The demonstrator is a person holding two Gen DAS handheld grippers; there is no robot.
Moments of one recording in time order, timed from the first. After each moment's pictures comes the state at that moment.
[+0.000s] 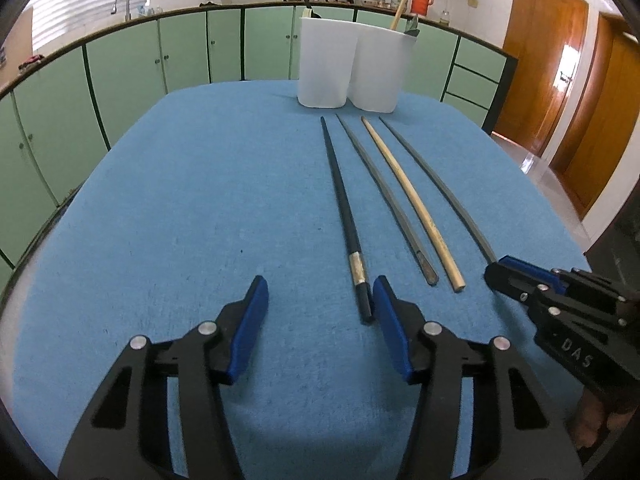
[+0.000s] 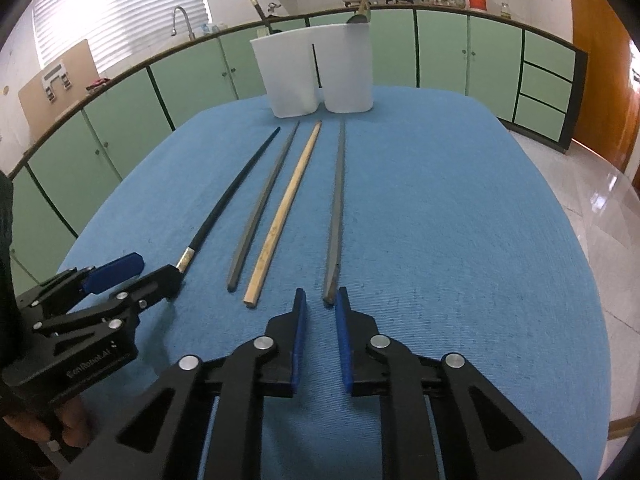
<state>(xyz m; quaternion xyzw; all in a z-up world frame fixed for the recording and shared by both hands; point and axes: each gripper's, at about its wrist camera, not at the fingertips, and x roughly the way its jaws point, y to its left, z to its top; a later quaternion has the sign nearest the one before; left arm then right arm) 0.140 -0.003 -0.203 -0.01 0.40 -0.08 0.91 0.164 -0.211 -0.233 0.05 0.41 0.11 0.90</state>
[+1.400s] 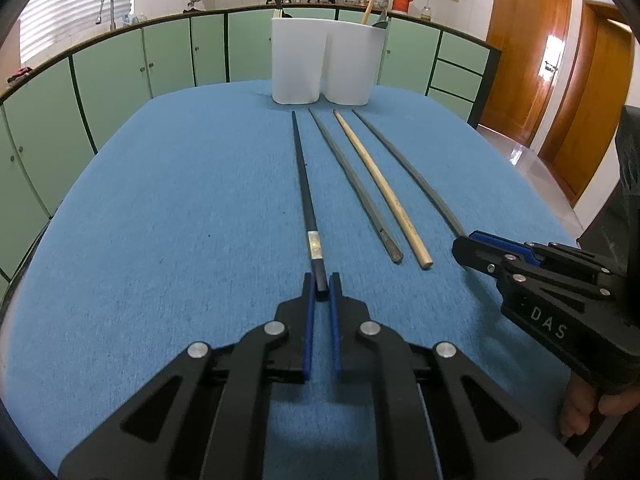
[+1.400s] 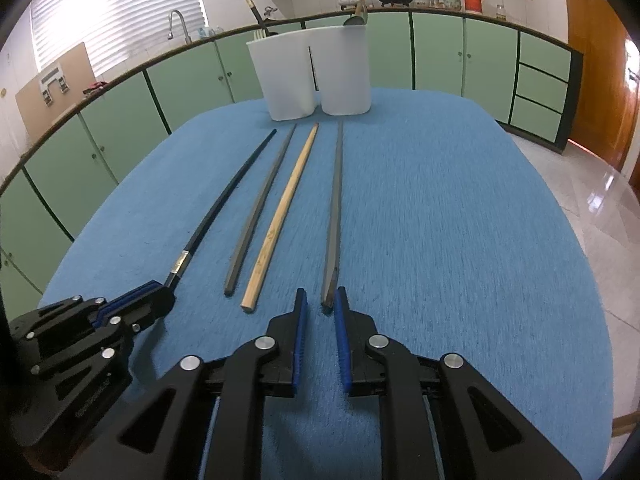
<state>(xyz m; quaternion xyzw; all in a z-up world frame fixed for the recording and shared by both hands) 0.126 -0.025 -0.209 0.01 0.40 -0.10 0.91 0.167 -0.208 -0.236 0.05 0.41 0.10 0.91</state>
